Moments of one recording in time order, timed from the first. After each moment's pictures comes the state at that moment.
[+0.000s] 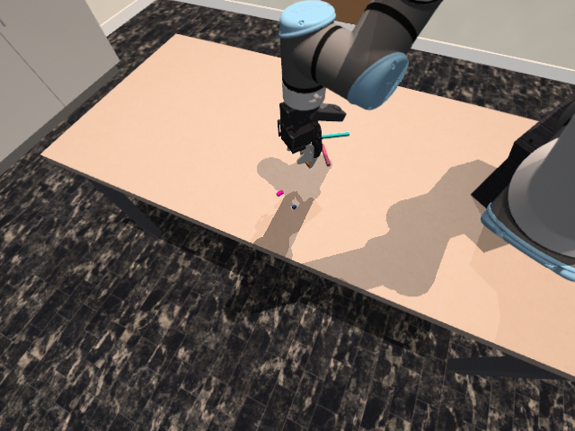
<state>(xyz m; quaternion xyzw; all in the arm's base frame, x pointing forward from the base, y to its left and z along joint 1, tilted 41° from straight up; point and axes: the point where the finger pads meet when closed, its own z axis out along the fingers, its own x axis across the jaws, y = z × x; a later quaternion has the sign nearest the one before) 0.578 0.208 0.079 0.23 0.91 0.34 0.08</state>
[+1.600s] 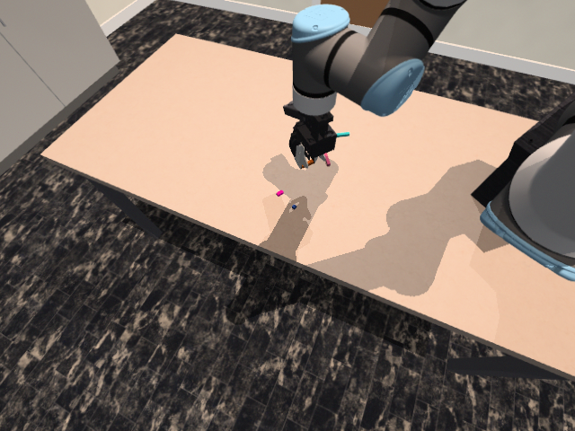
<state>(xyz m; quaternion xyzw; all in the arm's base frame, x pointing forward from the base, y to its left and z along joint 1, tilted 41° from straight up) 0.573 0.214 0.082 -0.45 0.82 0.19 0.29</state>
